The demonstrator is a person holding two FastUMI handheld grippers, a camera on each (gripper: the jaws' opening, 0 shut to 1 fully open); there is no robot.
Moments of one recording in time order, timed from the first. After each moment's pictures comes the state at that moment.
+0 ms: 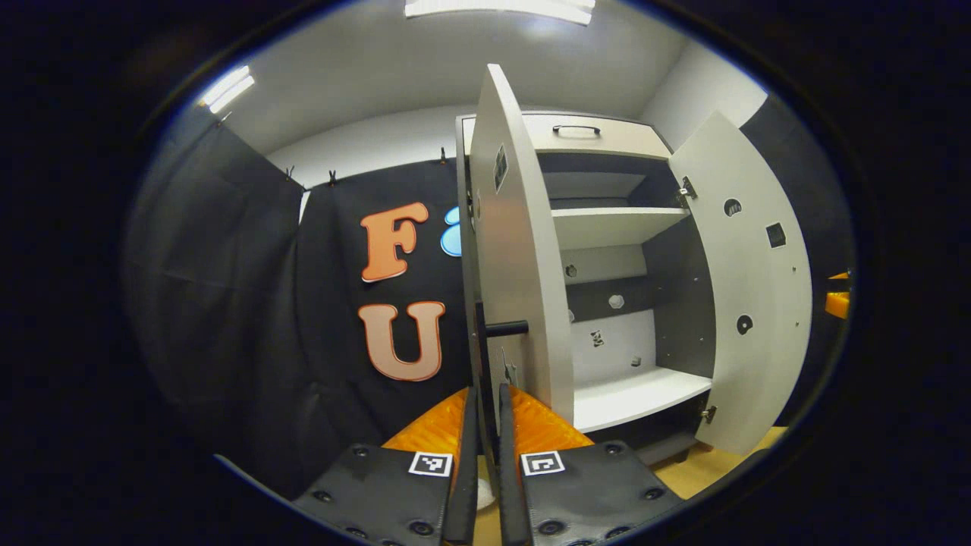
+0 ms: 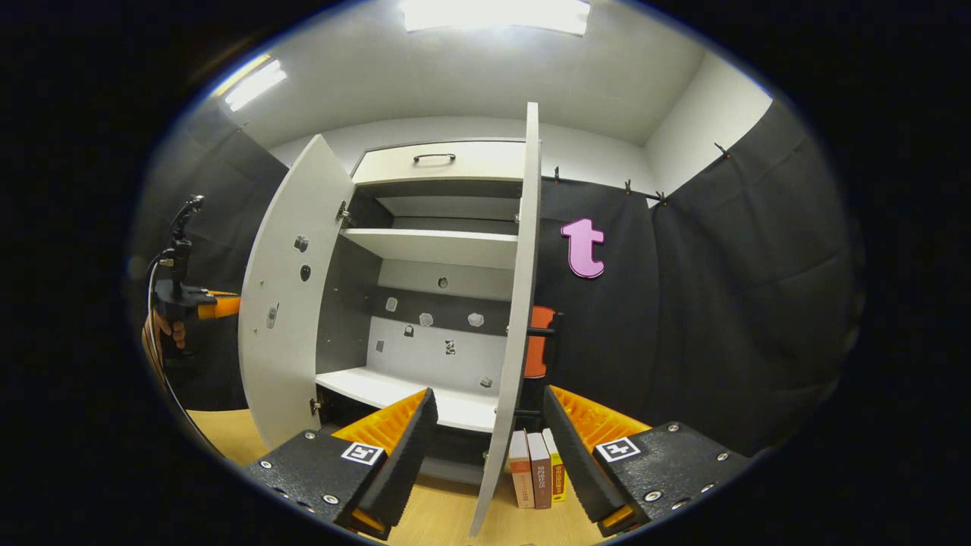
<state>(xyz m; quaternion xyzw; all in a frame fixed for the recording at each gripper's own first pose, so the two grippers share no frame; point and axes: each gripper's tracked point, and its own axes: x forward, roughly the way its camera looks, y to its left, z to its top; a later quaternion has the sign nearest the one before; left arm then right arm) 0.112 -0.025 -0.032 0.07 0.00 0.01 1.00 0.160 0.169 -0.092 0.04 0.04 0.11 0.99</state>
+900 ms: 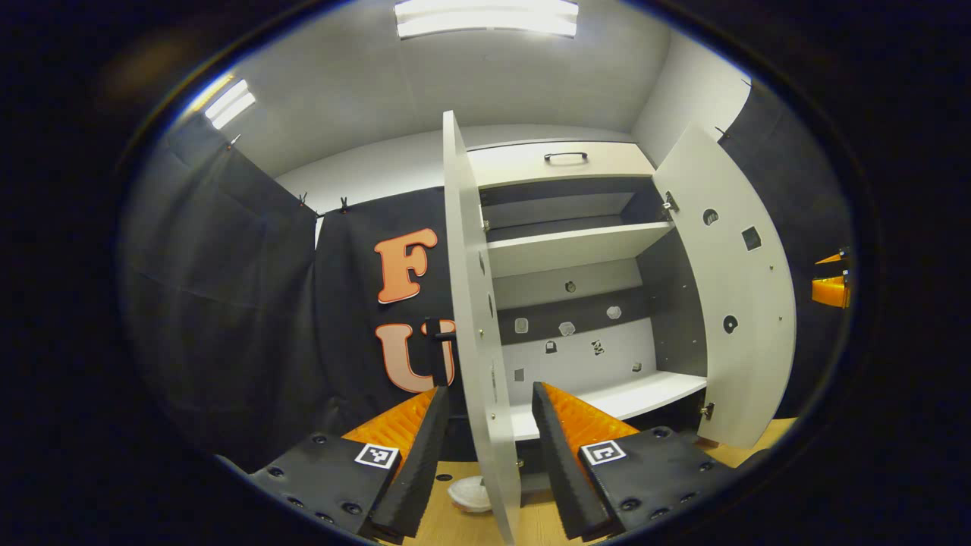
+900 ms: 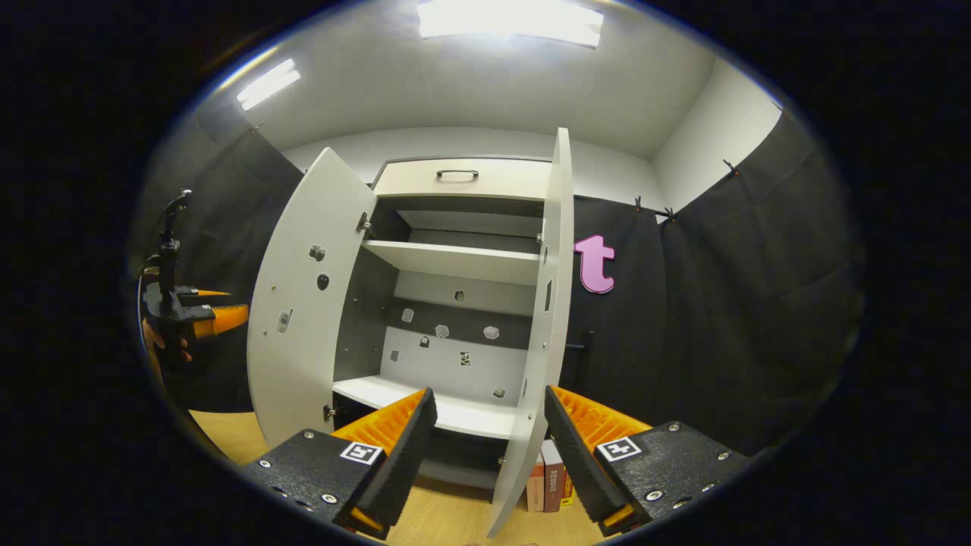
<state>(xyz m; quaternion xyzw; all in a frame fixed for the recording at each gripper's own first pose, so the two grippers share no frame) 0.088 -0.048 -0.021 0.07 -0.03 0.00 1.00 0.150 0.185 -0.079 0.05 0.02 0.13 0.99</state>
